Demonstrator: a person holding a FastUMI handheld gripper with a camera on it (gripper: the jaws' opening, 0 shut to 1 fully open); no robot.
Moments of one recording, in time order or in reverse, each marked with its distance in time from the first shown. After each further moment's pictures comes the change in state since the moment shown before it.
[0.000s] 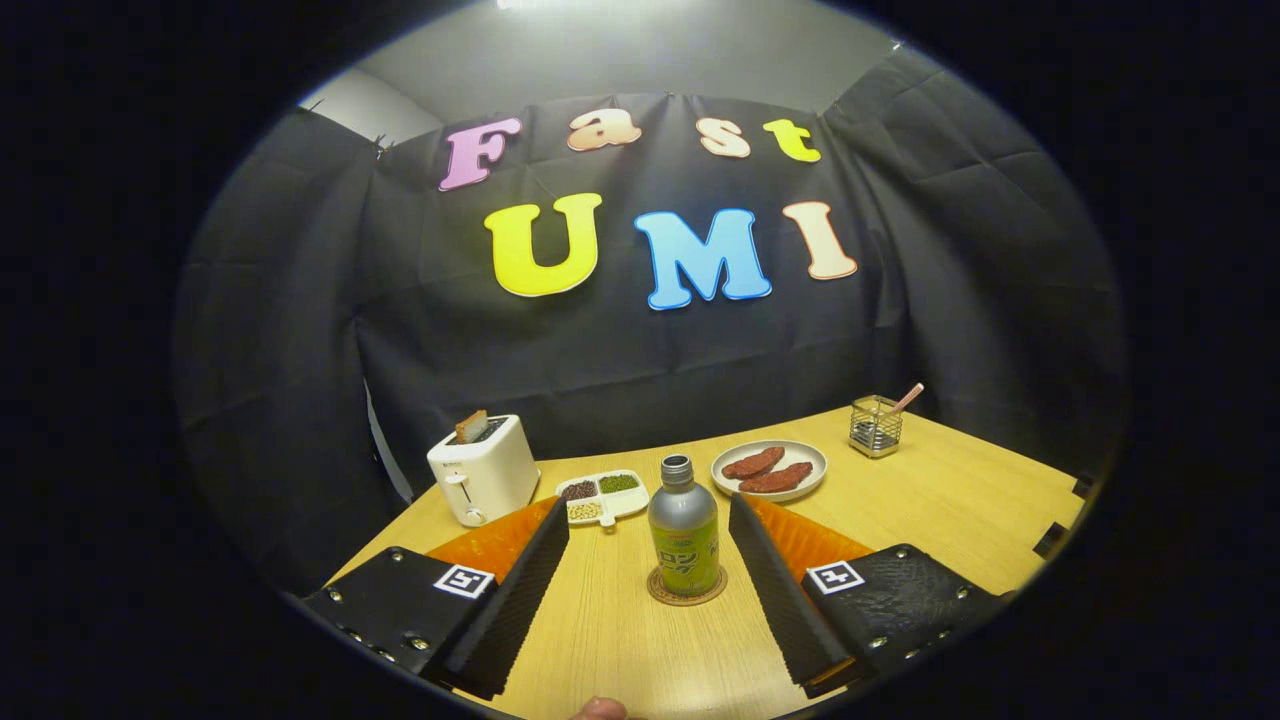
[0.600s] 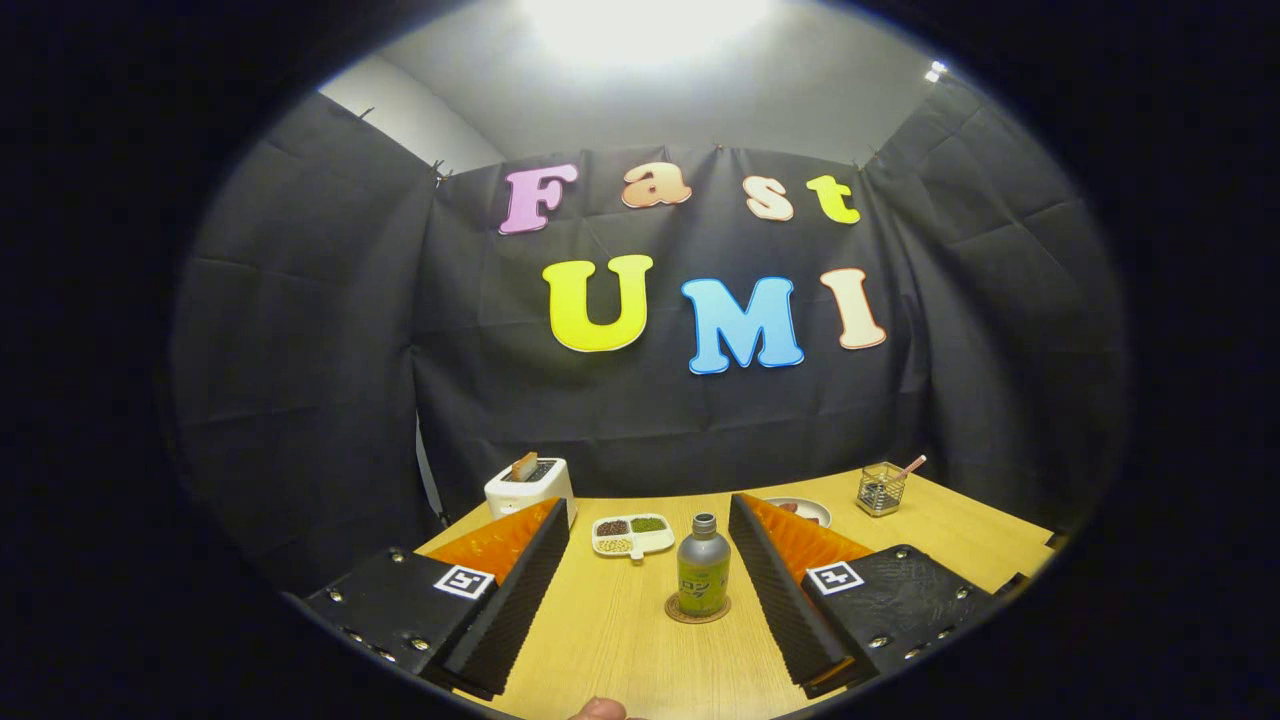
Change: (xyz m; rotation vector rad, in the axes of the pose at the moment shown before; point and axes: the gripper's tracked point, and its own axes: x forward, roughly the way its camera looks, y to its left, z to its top) arm -0.065 0.024 0.060 -0.092 -0.118 0.101
